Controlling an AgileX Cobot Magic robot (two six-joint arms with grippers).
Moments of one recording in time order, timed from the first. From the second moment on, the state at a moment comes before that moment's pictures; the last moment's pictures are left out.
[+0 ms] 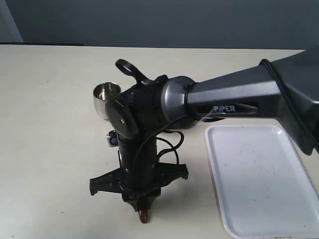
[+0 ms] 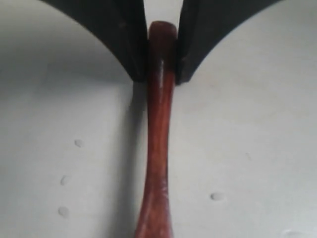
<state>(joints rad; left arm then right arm) -0.26 0.01 0.00 0.31 0.12 0.01 1.11 2.10 -1.37 0.16 1.02 0.66</state>
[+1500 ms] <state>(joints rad) -0.26 0.01 0.00 0.31 0.12 0.01 0.91 1.96 -1.46 -0.85 1.22 -0.31</state>
